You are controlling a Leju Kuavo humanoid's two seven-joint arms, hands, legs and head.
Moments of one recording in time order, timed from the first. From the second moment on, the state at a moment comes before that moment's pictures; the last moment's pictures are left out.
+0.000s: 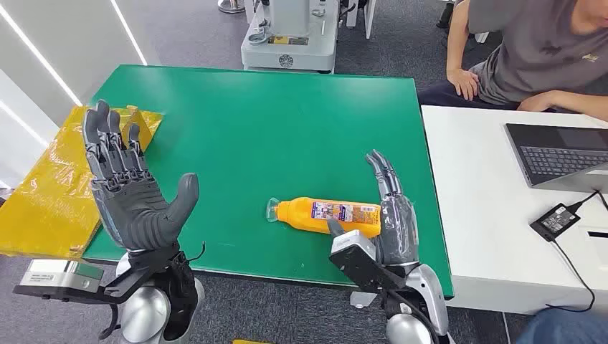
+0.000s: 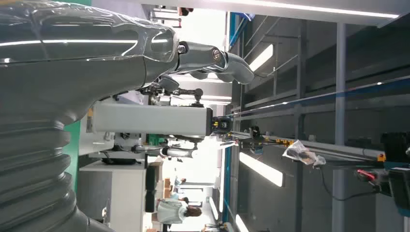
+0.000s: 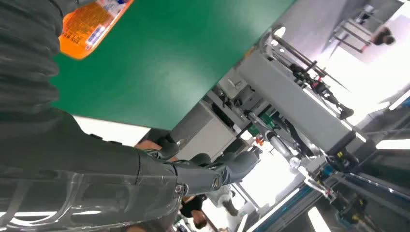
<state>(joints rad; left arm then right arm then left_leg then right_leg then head) -0.12 -0.24 -0.39 -1.35 -0.13 0.34 -0.54 -0.09 0.01 0.48 -1.44 0.83 -0.21 -0.19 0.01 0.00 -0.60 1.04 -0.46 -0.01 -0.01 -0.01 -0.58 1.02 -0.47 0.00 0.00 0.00</state>
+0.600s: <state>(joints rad) -0.12 -0.24 -0.39 -1.35 -0.15 0.27 -0.52 -0.09 -0.09 0.46 -1.33 0.88 0.01 -0.18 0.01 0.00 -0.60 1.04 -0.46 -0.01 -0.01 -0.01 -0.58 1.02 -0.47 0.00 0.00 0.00</state>
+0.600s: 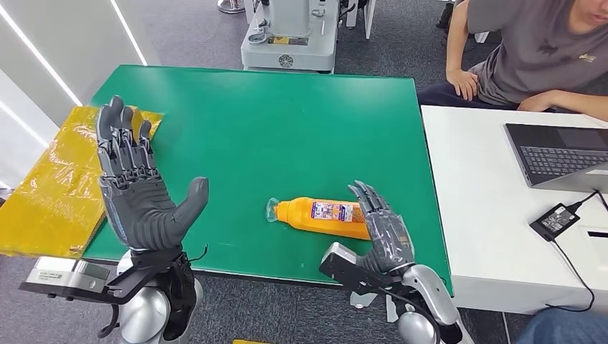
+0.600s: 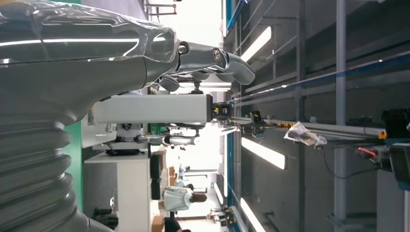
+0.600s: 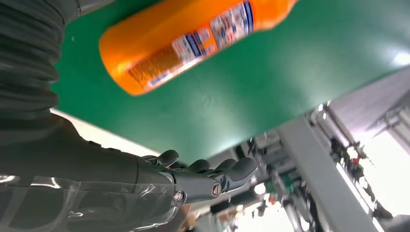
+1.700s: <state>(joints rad) -0.23 -0.23 -0.43 -1.25 -0.06 0.26 -0.56 -0.54 -0.09 0.58 -0.84 0.72 0.23 -0.37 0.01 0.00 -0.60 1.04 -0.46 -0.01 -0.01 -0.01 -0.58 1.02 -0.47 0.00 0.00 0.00</state>
